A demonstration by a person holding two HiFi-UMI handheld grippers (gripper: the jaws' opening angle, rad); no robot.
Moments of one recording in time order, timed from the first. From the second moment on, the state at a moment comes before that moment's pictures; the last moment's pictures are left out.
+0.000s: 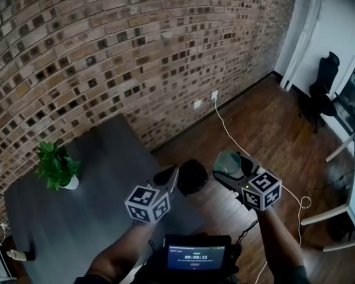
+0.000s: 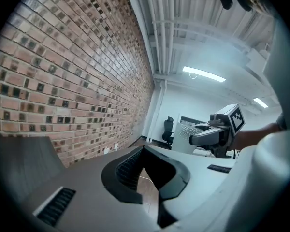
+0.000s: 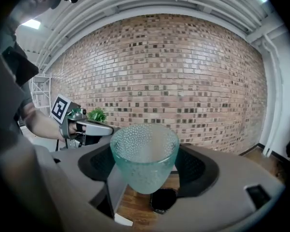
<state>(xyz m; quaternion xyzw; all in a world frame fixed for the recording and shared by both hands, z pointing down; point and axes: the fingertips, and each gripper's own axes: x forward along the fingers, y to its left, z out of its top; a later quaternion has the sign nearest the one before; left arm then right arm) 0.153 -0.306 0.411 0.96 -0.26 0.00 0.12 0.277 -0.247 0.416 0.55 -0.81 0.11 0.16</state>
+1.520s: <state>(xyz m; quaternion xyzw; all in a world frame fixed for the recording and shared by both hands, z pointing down) 0.174 -0.368 0.404 0.90 -0.42 0.00 0.12 0.374 -0.383 0.442 0.45 -0.85 0.05 0.27</state>
